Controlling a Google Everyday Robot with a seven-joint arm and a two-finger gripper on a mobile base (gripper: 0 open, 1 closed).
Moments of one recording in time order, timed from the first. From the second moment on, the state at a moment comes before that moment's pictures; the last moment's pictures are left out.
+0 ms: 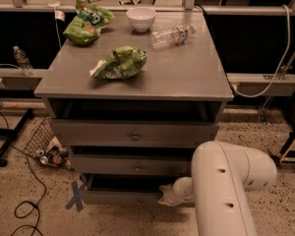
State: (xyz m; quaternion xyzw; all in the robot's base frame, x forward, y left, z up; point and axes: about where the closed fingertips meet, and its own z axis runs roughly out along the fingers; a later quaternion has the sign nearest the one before) arm 0.571 -0.084 0.163 -0.67 0.71 0.05 0.22
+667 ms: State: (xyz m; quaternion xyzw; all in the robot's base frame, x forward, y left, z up) arm 0.553 -0.086 0.161 -0.66 0.71 0.05 0.22
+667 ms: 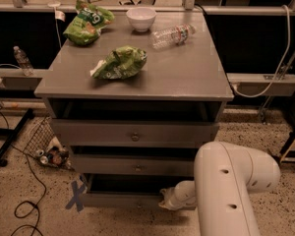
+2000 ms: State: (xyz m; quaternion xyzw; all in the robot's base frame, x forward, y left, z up) arm 0.519 -0.087 0.165 -0.65 0.73 0.05 0.22
